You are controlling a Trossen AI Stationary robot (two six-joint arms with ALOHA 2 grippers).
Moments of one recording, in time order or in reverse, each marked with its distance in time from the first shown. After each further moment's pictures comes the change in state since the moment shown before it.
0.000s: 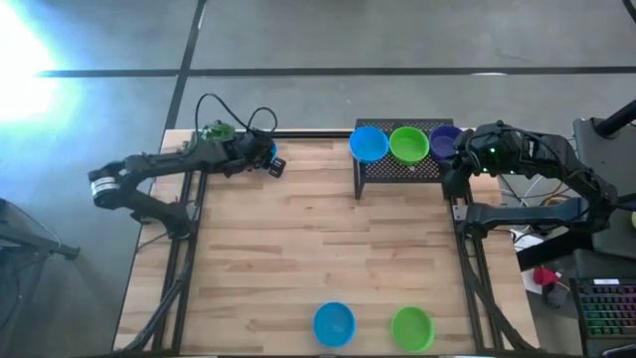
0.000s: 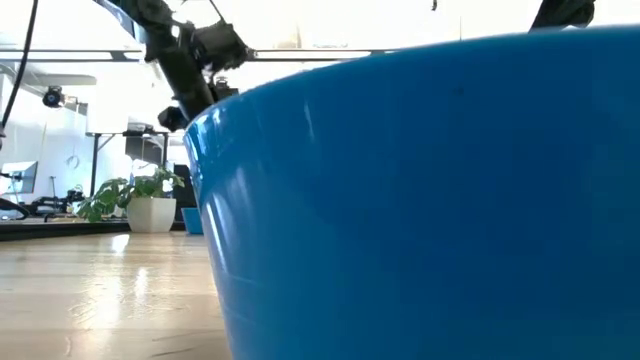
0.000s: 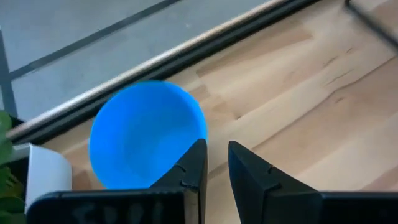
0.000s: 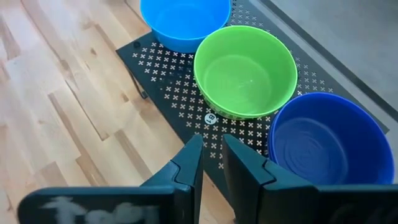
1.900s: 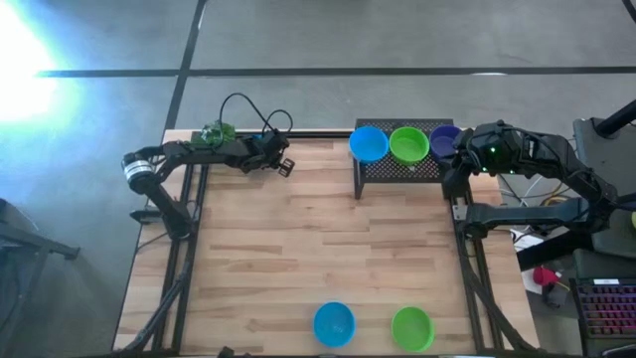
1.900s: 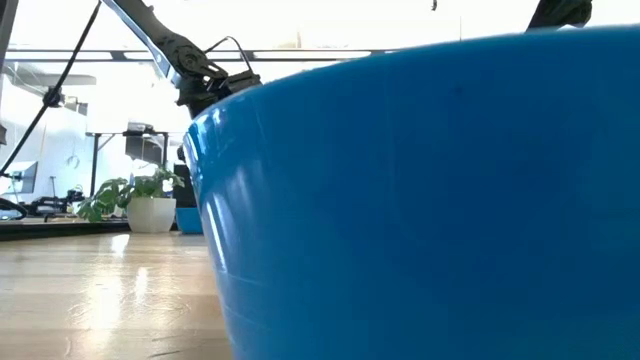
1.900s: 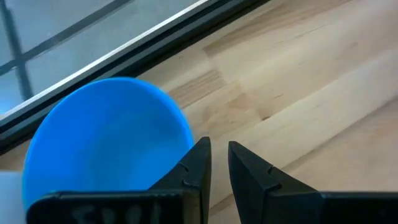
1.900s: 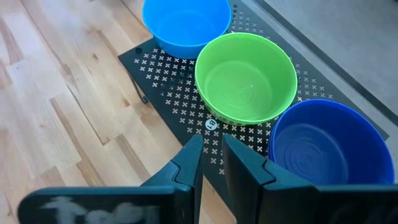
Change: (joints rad) left arm 0.078 0.284 0.042 0.119 0.013 0.047; right arm 0.000 0.000 0.000 0.020 0.001 -0.008
